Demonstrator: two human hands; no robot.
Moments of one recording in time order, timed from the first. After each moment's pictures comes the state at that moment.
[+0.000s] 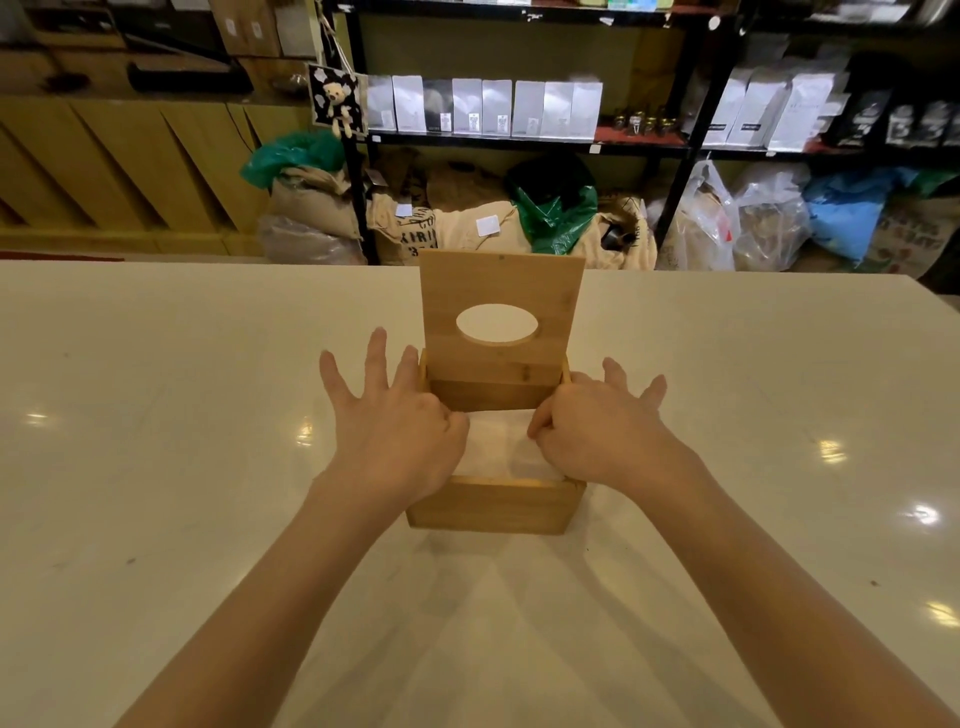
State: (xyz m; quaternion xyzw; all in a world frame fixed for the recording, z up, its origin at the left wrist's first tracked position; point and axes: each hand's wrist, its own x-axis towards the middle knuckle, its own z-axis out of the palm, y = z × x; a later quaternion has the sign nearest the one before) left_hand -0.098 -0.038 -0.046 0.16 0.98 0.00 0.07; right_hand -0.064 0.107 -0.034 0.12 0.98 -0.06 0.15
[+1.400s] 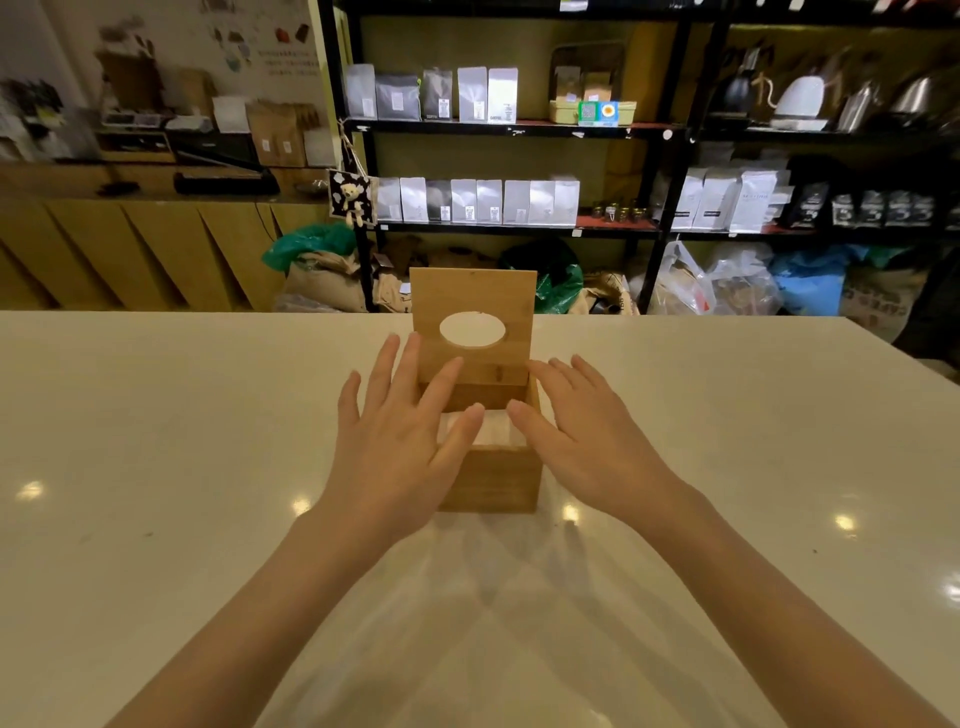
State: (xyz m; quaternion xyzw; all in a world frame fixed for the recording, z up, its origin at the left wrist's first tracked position) left_hand -0.039 -0.046 -0.054 0.20 0.96 0.14 -0.14; right_hand 0.003 0.110 -0.034 0.04 0.97 -0.22 -0.08
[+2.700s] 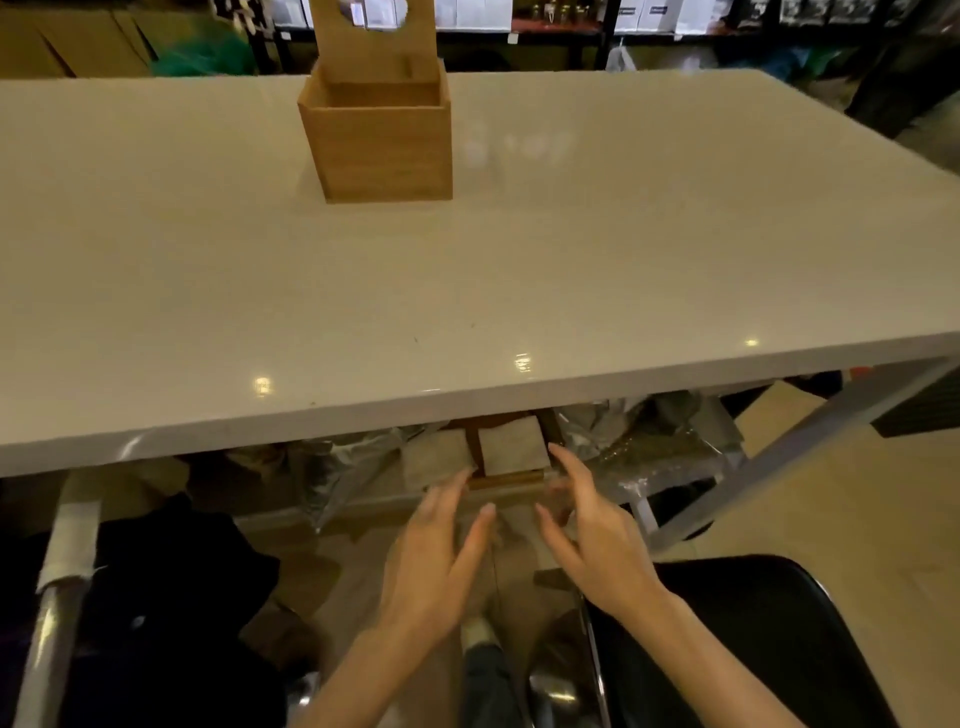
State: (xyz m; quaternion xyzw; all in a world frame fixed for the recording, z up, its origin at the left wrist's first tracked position) left_hand 0.236 -0.079 -0.263 0.20 0.89 0.39 0.11; right_hand 0.294 0.084 -0.277 0.07 0.94 -0.33 -0.09
